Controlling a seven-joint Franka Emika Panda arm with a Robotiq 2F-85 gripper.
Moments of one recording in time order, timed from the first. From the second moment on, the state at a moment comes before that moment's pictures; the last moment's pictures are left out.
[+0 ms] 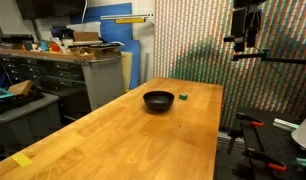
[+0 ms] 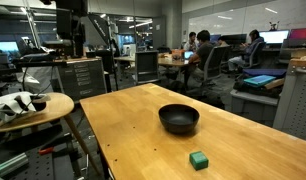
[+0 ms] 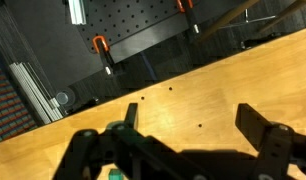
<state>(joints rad) -0.04 -0.74 0.18 -2.64 0.09 1.76 0.46</state>
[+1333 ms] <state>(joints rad) -0.16 -0.29 -0.08 -2.55 -0.09 2.19 0.20</state>
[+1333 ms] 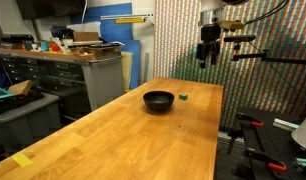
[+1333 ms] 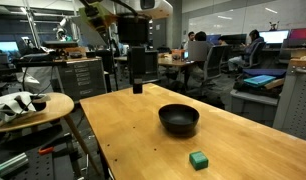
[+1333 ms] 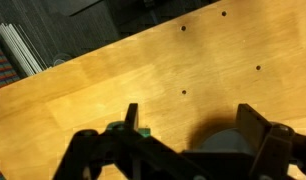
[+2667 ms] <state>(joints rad) -0.18 0.22 -0.16 -2.34 -0.06 2.53 0.04</state>
